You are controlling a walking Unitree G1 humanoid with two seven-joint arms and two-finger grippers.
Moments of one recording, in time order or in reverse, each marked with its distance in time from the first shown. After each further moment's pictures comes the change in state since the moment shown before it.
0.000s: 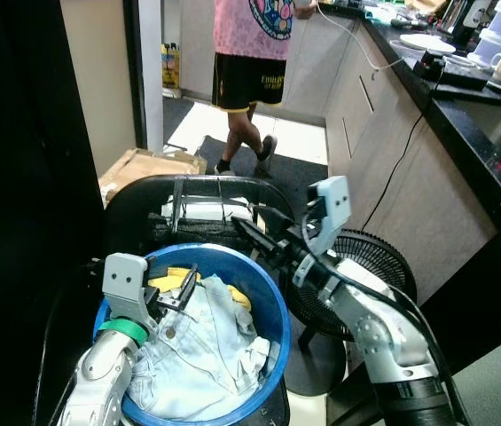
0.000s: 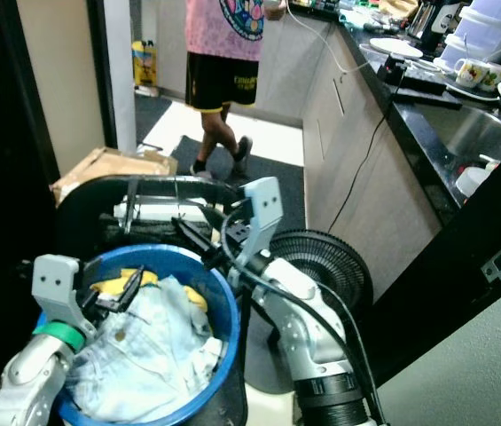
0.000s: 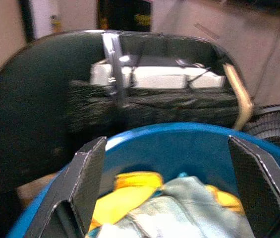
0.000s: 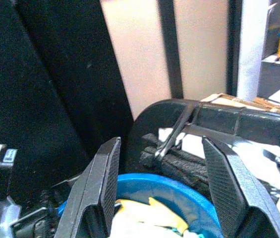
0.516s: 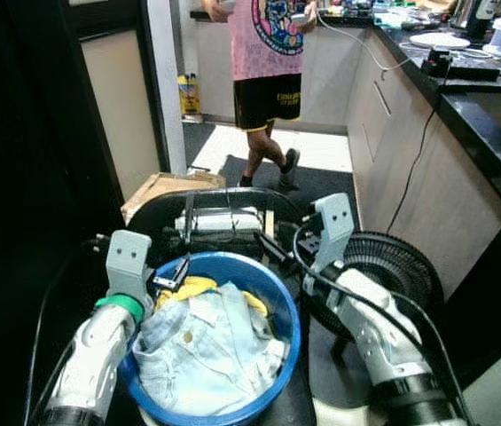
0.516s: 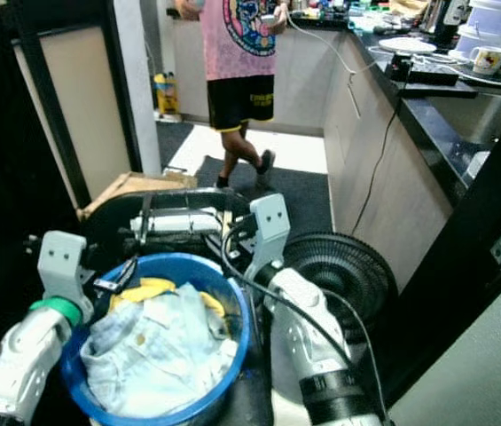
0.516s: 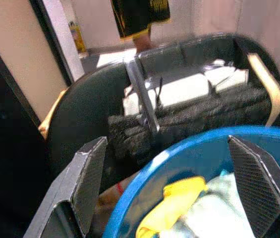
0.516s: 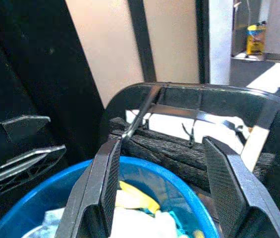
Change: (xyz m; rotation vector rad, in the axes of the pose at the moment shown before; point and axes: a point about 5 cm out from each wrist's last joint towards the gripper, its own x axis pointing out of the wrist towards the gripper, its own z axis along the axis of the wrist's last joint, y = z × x) left arm 0.028 0.012 0.011 0.092 0.081 -0.051; right arm -0.008 -0.024 -0.036 -0.113 0.141 -0.153
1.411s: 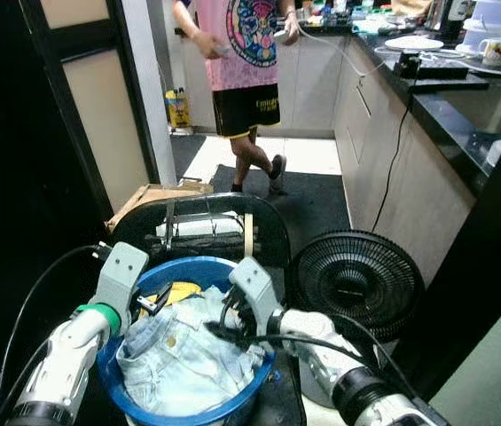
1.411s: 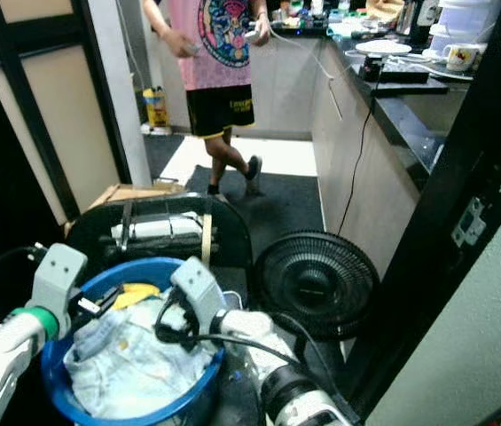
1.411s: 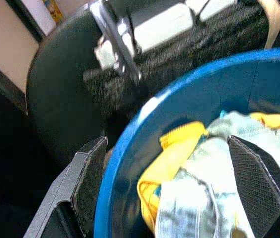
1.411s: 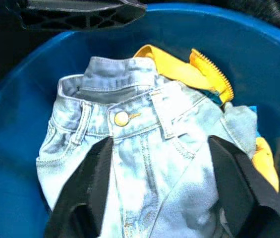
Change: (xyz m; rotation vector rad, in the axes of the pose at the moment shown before) left arm -0.016 0.028 -0.026 0.183 0.186 -0.033; right arm 0.024 0.052 -0.093 -0.134 0.430 0.379
